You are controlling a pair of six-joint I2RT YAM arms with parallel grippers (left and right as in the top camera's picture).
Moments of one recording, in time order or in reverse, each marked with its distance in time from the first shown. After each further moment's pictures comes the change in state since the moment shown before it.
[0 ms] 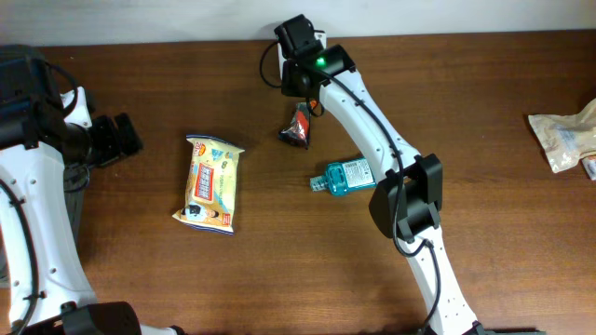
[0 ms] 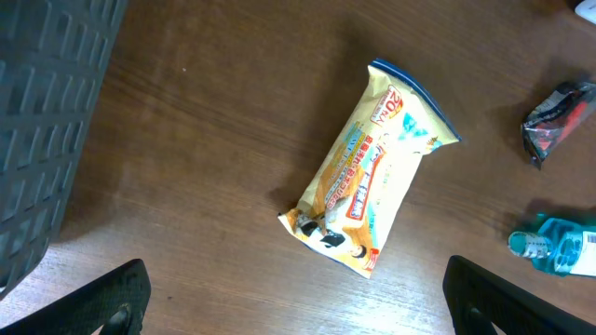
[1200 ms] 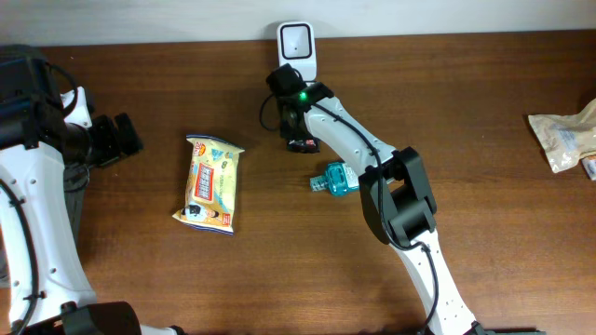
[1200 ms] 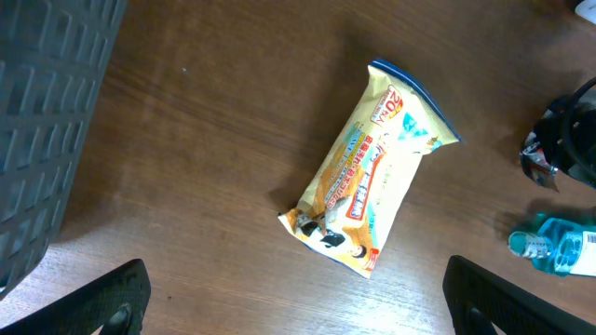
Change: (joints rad) left arm 0.000 0.000 0.000 0.000 0.000 0.000; right arm 0.055 -0.014 -0.373 0.134 0.034 0.029
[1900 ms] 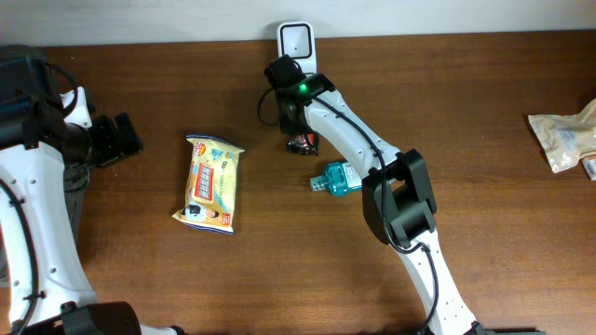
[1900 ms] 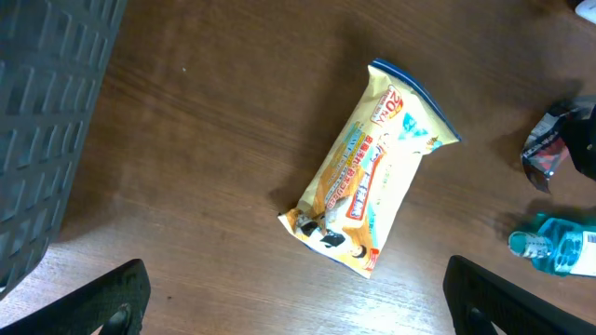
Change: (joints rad) left arm 0.000 0.000 0.000 0.000 0.000 0.000; right arm 0.000 -0.002 0.100 -0.105 0.008 -0.071
